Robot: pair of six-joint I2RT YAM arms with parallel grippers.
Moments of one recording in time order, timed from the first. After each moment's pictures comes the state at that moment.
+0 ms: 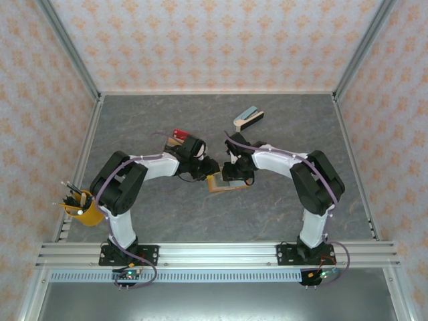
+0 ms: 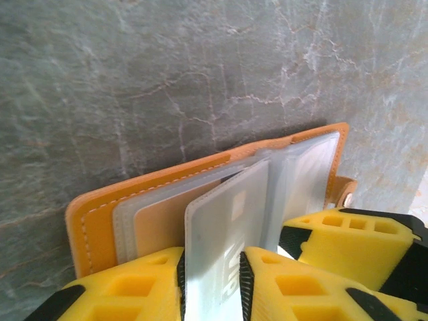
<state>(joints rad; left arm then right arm) -0.51 1.84 1.00 -0.12 0.47 -0.96 0.63 1.83 1.14 -0.59 -0.20 0.47</state>
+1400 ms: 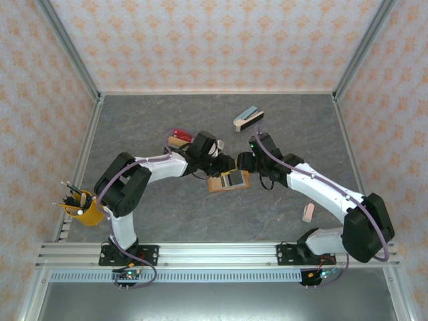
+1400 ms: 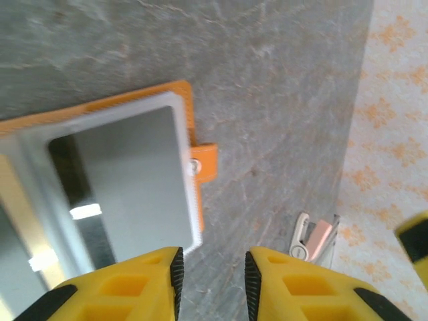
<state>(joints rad) -0.60 1.85 1.08 -0.04 0.53 -0.99 0.60 1.32 0.91 -0.47 0.06 0.61</state>
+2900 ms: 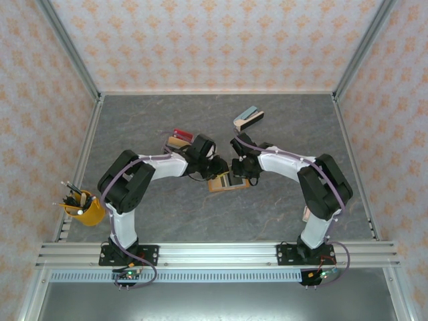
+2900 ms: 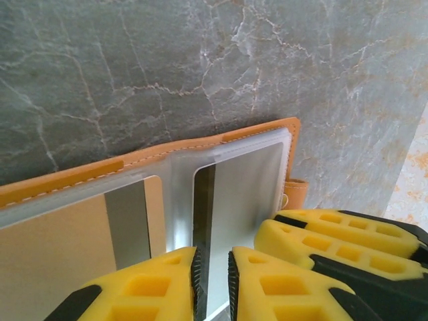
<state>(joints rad) -0.58 1.90 1.07 -0.07 0.45 -1.04 0.60 1.76 1.09 -0.58 -0.05 0.62</state>
